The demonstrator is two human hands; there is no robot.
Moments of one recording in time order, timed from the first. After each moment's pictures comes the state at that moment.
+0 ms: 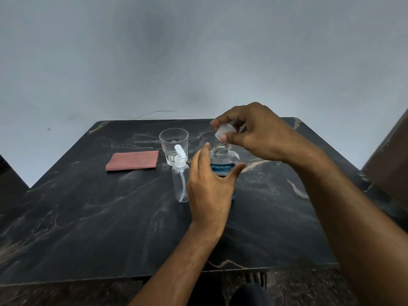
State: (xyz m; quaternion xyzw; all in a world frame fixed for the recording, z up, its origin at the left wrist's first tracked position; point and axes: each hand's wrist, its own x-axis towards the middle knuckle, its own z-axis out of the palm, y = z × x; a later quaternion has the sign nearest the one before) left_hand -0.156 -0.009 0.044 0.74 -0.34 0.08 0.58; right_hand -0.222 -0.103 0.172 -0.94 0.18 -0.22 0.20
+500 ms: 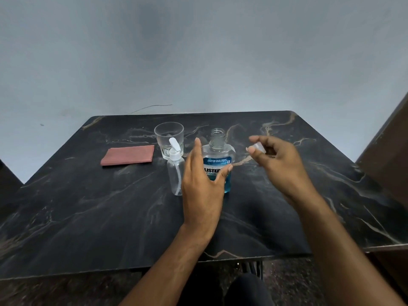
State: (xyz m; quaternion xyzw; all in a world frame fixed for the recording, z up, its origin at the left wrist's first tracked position) left_hand -0.155 0.003 0.028 0.72 -0.35 0.05 0.59; right_hand -0.267 -0.117 0.074 -0.74 0.33 -0.40 0.44
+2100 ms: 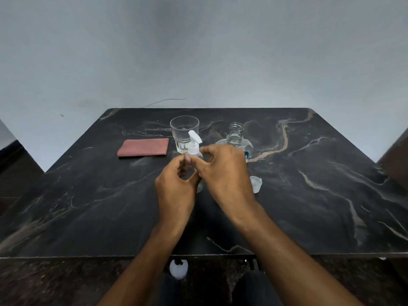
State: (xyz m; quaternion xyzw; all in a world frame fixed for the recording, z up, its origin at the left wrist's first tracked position) left_hand -0.098 0.054 0.017 0.73 -0.28 -0.02 0.63; right_hand -0.174 -0.012 0.082 -0.83 0.34 -0.34 0.29
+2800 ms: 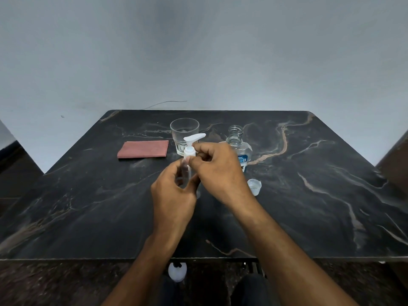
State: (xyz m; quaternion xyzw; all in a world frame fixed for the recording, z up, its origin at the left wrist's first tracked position) left_hand -0.104 0.068 0.022 0.71 -0.29 -0.03 0.64; right_hand -0.172 -0.014 0.091 -0.81 0.24 -0.33 0.43
